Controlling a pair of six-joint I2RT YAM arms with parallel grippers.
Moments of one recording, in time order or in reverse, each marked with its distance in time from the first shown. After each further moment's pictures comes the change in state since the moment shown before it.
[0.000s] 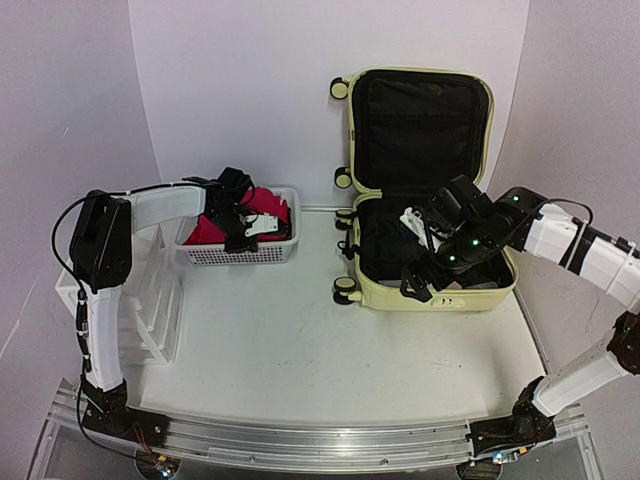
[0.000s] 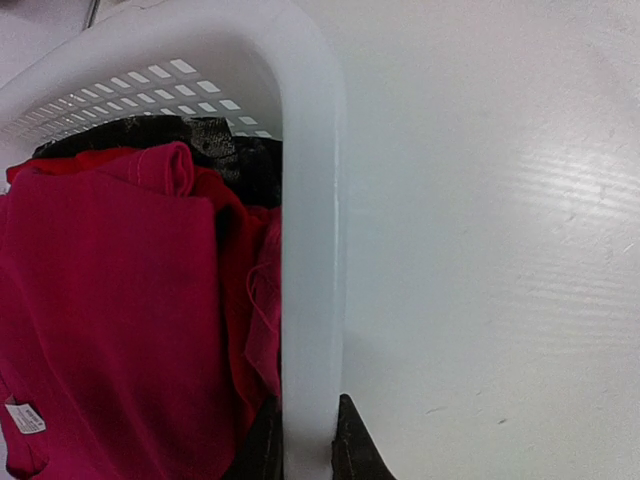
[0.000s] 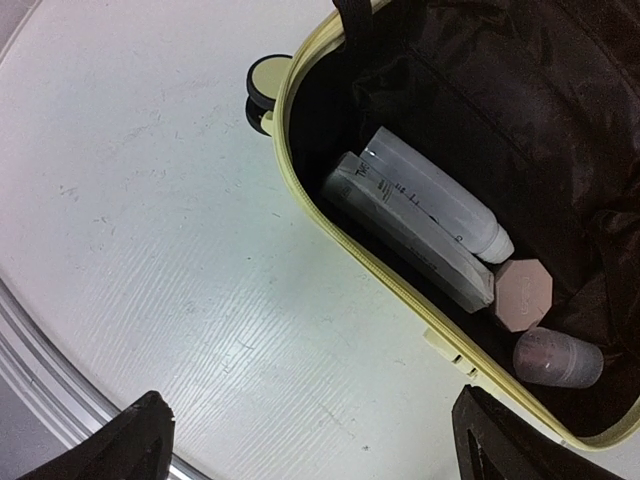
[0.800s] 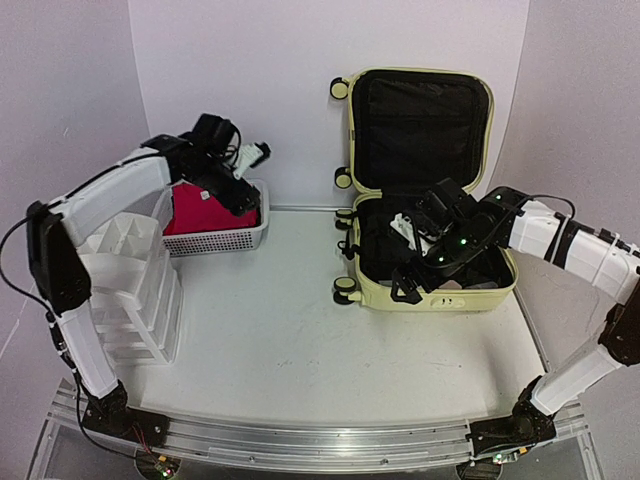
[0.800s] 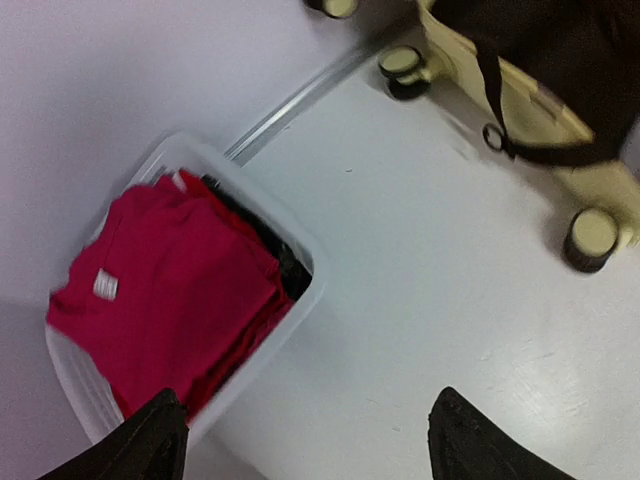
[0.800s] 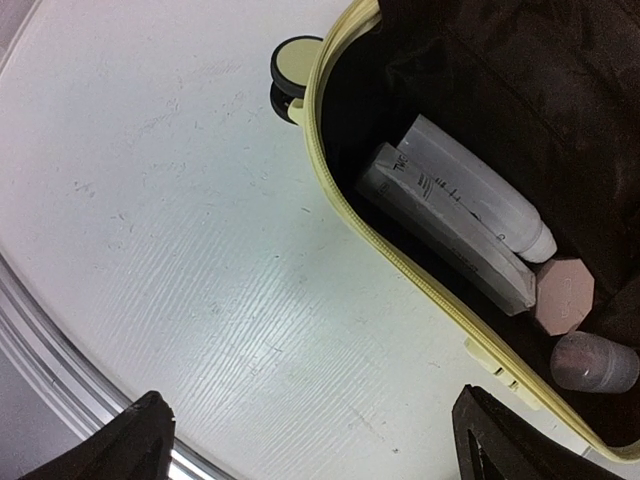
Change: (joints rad) left arm -0.058 -0.271 0.098 -0.079 -0.208 -0.644; right arm 0.000 0.083 0.034 -0.005 -0.071 0.035
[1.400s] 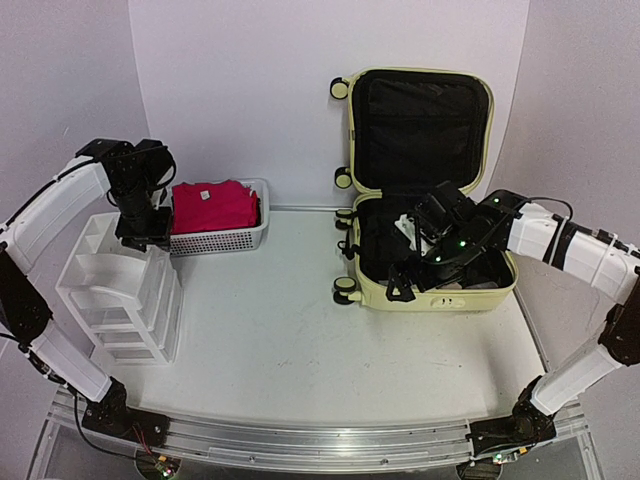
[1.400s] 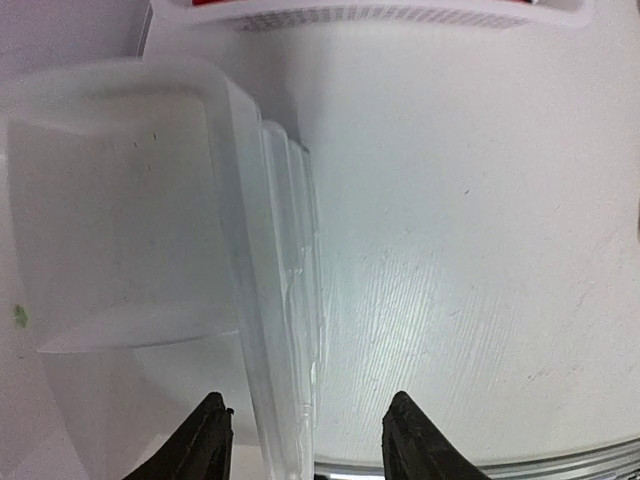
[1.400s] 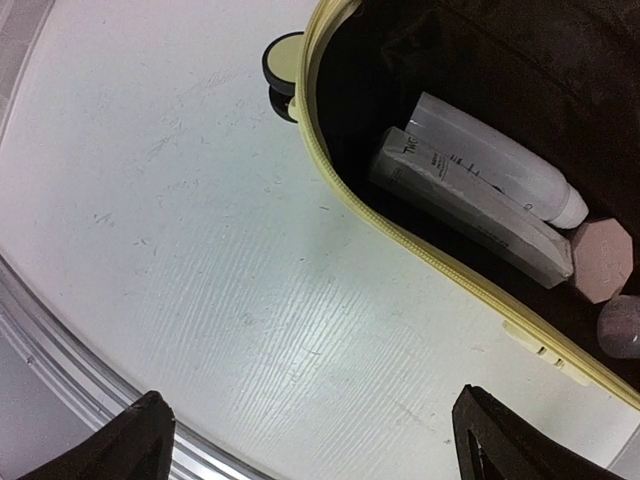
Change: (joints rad) left arm 0.173 -0.313 -0.198 -0.620 -0.086 -0.778; right arm 0.000 0.000 -0.026 0.026 -0.034 0.173
